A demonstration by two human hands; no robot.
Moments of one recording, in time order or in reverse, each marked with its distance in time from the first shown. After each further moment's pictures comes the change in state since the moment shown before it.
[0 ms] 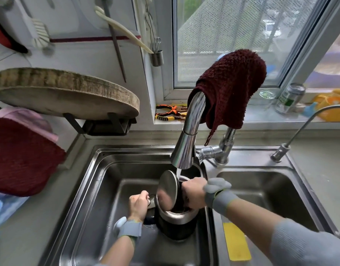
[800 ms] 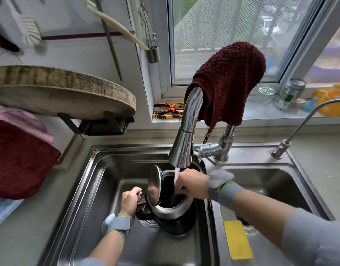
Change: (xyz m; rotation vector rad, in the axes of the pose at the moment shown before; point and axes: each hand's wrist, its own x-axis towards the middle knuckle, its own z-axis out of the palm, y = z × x) left_hand 0.023 -0.003 -0.017 -0.143 -0.053 -0.056; right_hand 0.013 0.015 -0.007 0.210 0.052 -0.203
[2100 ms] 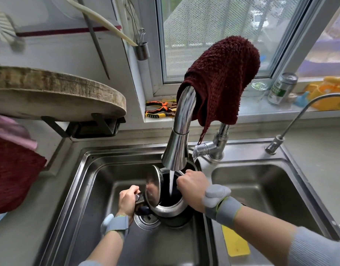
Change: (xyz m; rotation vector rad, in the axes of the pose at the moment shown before) left_hand 0.015 -0.002 0.011 0.043 -0.034 0.065; right_hand -0.016 -0.016 0.005 -0.111 0.162 0.244
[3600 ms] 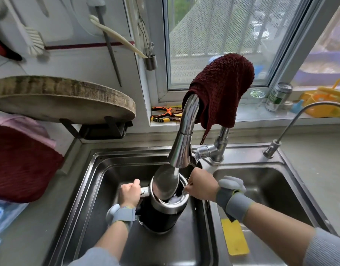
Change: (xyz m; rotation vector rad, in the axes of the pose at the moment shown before) left_hand -0.024 0.045 -0.005 0.249 0.146 0.058; right_hand -0.014 0.003 -0.016 0.478 -0.072 0.325
